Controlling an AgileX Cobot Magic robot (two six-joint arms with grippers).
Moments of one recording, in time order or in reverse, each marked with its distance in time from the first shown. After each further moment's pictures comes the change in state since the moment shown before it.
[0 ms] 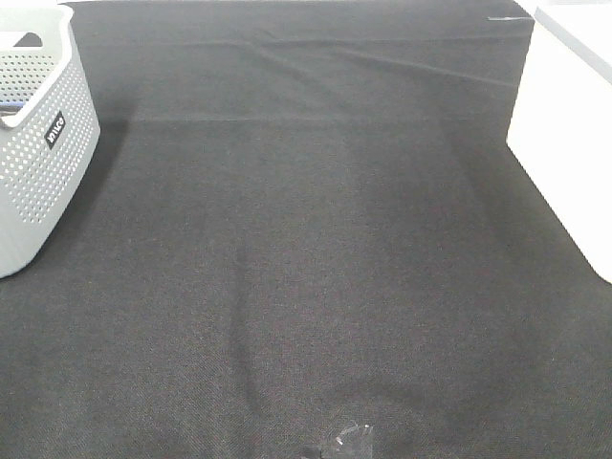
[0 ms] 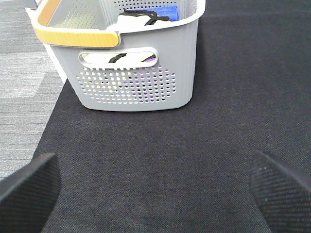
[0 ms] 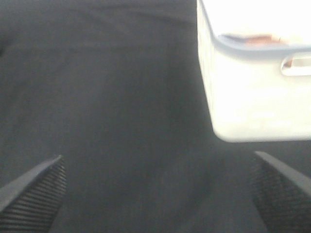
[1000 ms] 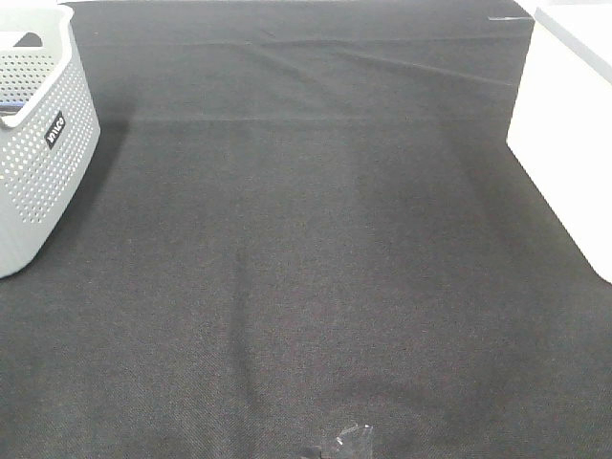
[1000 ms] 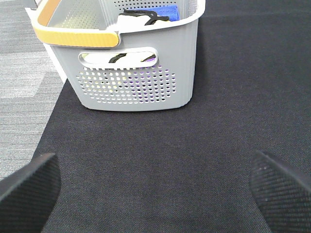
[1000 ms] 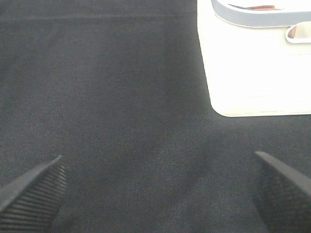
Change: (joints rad) left arm 0.000 0.000 0.000 -0.001 0.000 0.000; right arm 0.000 0.000 0.015 -0.013 0.038 0.000
